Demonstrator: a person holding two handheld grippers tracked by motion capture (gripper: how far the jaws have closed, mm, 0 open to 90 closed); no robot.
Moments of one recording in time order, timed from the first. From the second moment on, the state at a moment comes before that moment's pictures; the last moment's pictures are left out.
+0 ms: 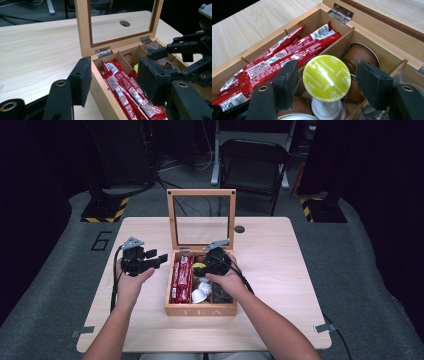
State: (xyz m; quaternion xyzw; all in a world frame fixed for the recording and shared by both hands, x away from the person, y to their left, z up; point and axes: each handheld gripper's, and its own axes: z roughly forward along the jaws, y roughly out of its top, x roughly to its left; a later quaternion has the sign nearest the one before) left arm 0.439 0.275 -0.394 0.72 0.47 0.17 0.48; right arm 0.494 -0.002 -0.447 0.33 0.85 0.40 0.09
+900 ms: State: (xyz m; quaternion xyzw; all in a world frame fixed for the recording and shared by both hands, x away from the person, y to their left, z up) left arm 0.431 0.281 -0.393 0.72 0.47 0.19 0.47; right arm 0.504 0.002 -0.460 0.34 0.85 0.39 0.06
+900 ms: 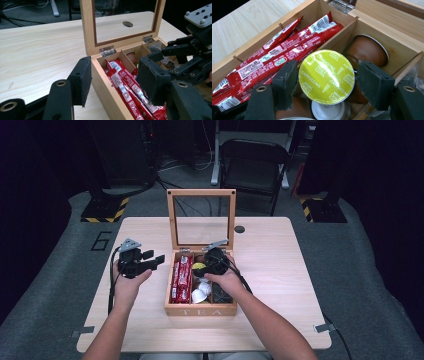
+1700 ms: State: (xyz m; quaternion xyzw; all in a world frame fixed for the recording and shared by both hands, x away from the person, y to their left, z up) left arm 0.429 0.280 -0.392 0.72 0.47 0.20 0.47; right arm 0.507 0.004 -0.464 0.34 0.85 0.39 0.05
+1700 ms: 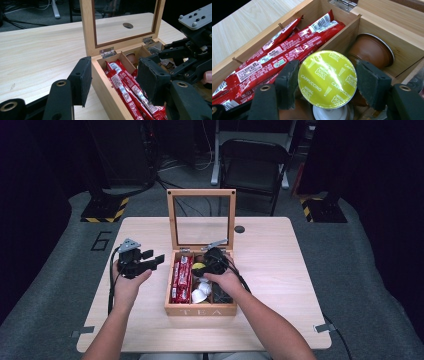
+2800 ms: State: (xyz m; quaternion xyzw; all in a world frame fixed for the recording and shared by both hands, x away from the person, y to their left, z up) left arm 0.429 0.281 -0.397 0.72 0.47 0.20 0.47; right arm 0.489 -0.009 -0.425 0.31 0.85 0.41 0.09
